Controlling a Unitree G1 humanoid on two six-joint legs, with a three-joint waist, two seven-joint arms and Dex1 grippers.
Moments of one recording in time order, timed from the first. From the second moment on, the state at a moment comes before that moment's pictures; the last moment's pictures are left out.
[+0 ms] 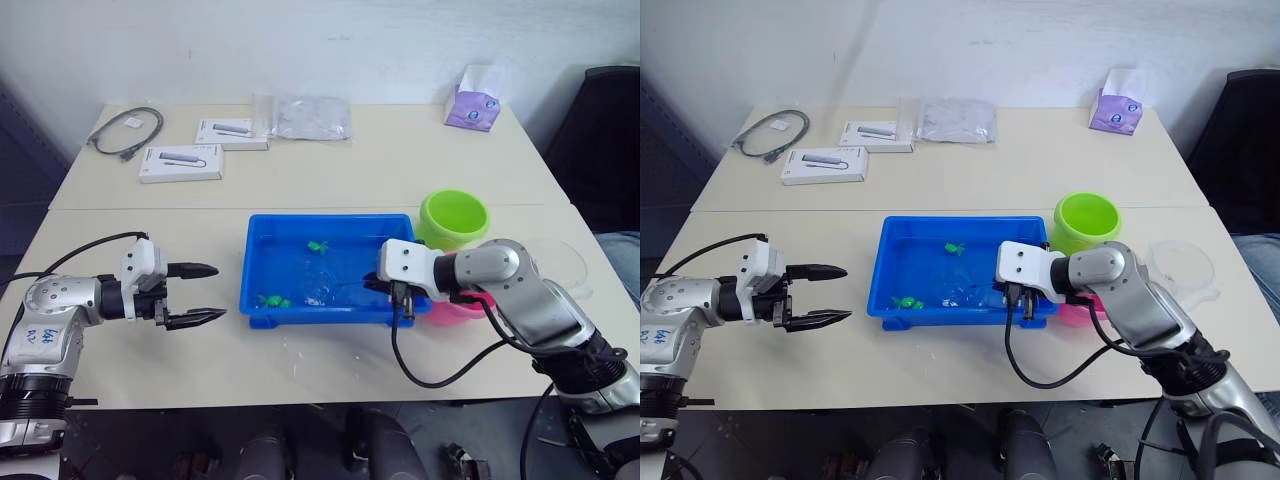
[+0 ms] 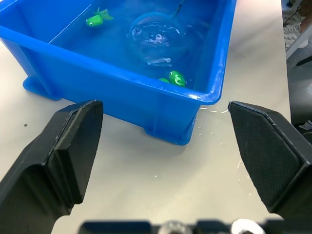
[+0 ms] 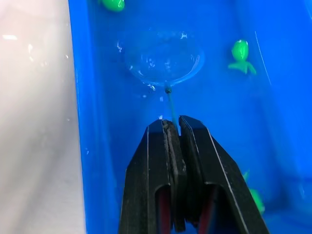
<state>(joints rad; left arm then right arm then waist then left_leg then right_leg) -0.29 0.84 0.14 0.21 -0.42 0.15 -1.29 -0.62 -0.75 0.39 -0.24 0.02 0.48 1.05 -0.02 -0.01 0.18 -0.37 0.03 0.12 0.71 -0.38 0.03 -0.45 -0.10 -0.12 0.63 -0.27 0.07</state>
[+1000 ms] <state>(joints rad) -0.25 0.84 0.15 0.17 -0.42 0.17 -1.26 -0.71 -0.61 0.41 -0.14 0.10 0.64 1.15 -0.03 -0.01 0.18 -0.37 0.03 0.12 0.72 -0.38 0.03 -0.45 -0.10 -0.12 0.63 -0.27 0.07</state>
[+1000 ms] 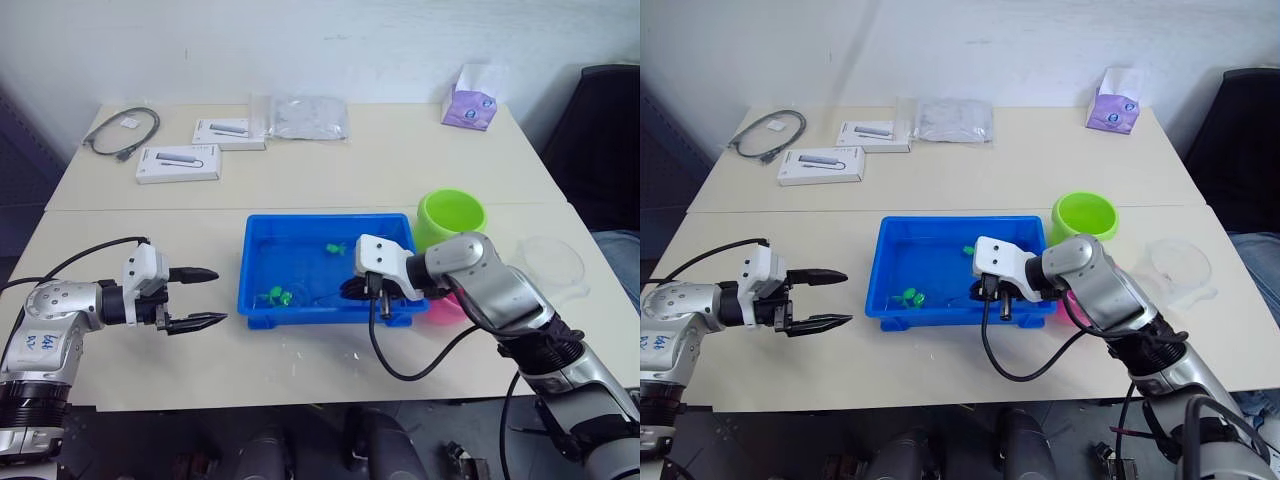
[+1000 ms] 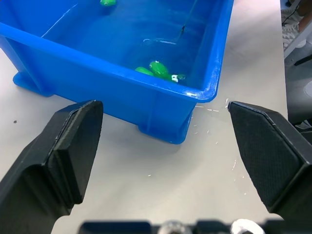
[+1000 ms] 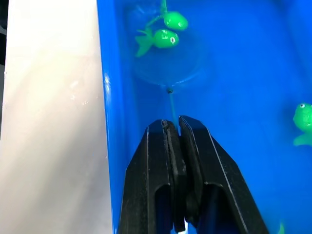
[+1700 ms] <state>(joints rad) -0.26 0.84 0.15 0.17 -0.42 0.17 -1.26 -0.67 -0.67 0.30 -0.20 0.22 0.74 1.12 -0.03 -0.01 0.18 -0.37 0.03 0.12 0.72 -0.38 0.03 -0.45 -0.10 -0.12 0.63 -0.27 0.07</state>
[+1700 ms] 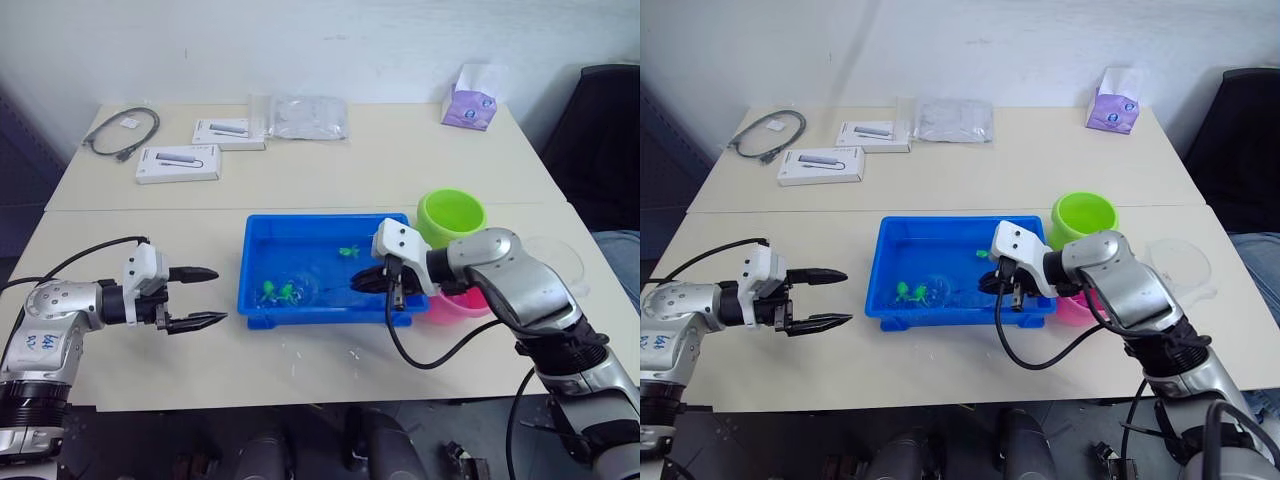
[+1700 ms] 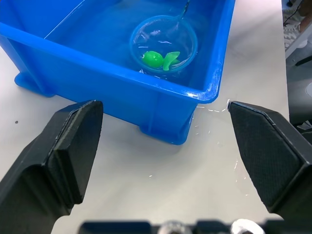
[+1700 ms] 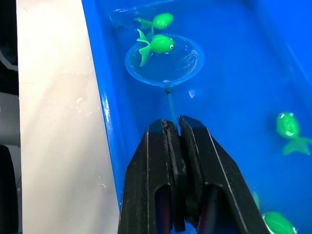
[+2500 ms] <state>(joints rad) -0.42 0.64 0.10 0.00 -0.54 0.45 -1.12 -0.13 -0.74 -0.33 -0.56 0.51 0.76 0.90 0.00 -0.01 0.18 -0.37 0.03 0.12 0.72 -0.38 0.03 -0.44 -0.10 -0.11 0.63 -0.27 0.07</state>
